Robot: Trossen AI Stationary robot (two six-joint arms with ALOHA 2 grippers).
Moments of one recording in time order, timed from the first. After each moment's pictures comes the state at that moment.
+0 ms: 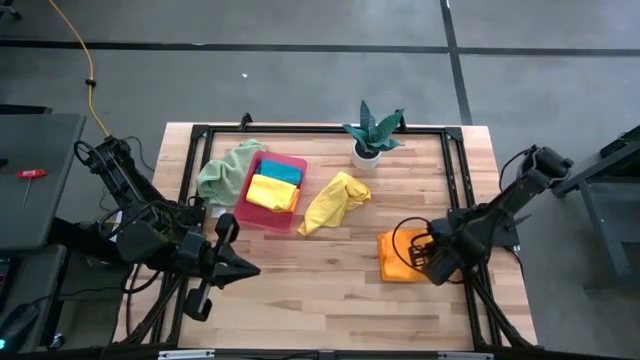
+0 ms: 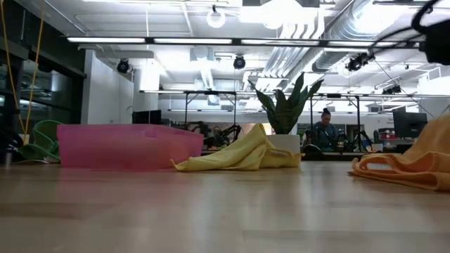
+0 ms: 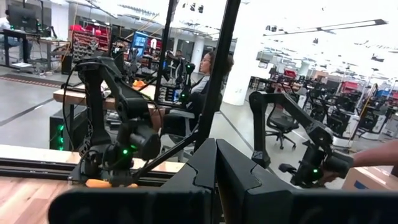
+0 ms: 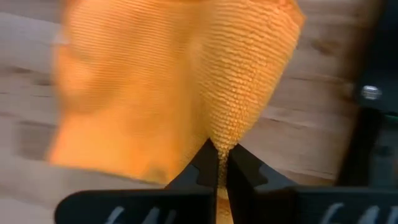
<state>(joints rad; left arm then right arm) -0.75 1.18 1.15 0.16 -0.71 -0.12 0.73 1.24 0.79 -1.11 0.14 2.10</state>
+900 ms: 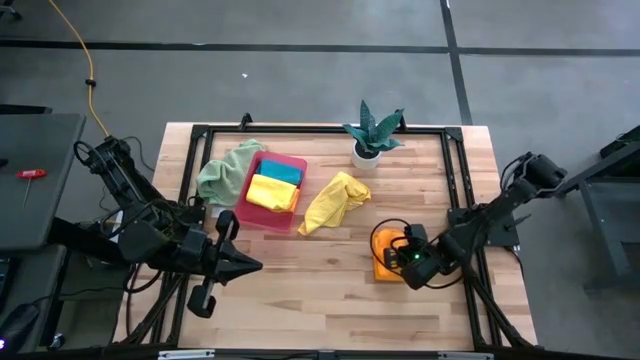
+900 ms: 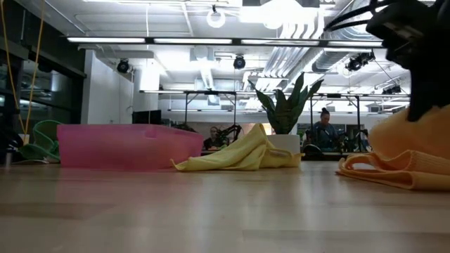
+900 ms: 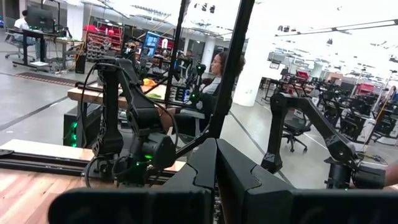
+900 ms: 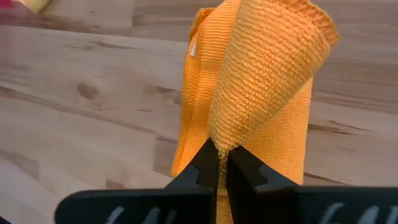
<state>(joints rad) -0.74 1.18 1.15 0.15 -0.75 -0.13 0.64 1.37 0.80 -0.71 0.36 2.04</state>
